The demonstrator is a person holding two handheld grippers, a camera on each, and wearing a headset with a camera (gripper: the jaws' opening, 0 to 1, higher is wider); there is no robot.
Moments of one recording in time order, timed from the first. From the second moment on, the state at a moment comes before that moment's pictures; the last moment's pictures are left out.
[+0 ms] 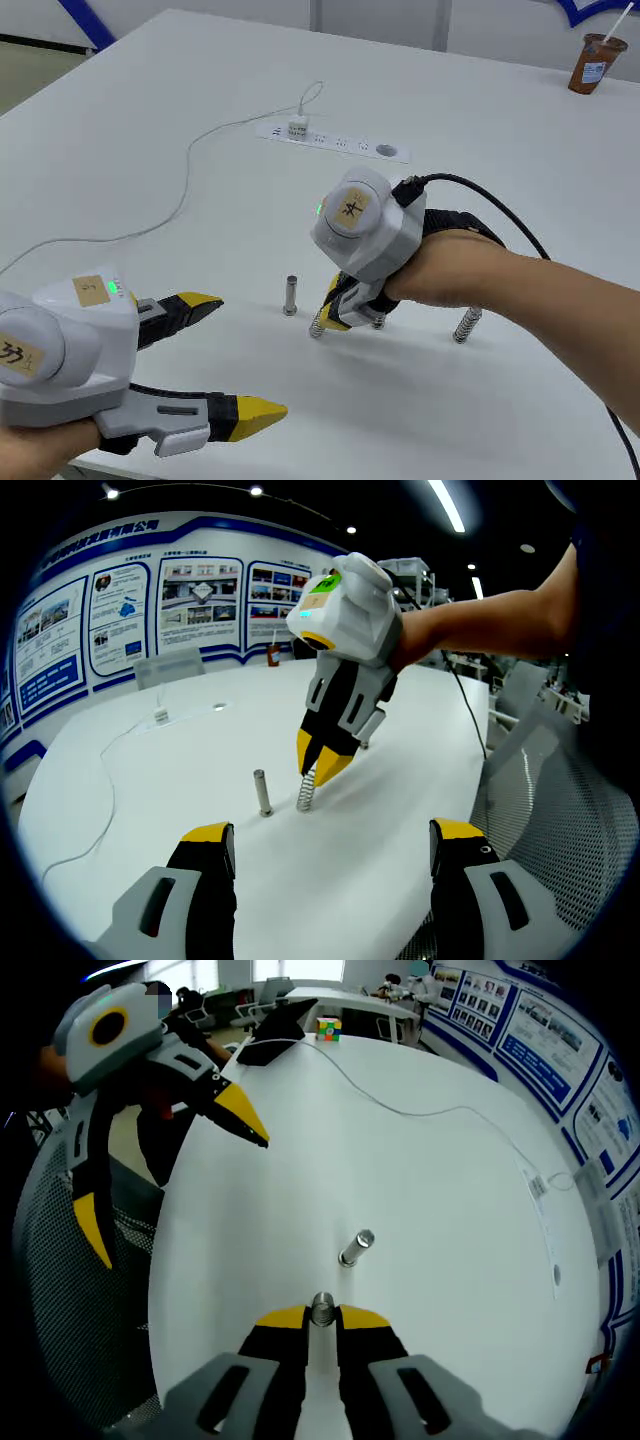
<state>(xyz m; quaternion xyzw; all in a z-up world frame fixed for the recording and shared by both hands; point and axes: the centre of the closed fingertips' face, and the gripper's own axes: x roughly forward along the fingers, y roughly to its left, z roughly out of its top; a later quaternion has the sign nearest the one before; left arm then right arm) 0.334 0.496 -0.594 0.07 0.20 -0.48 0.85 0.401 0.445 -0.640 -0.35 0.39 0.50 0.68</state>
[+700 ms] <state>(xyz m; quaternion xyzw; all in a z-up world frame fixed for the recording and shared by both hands) 0.337 0.494 -0.592 0.07 0.19 -0.48 0.85 0.410 0.454 -0.586 -0.35 0.39 0.52 0.68</state>
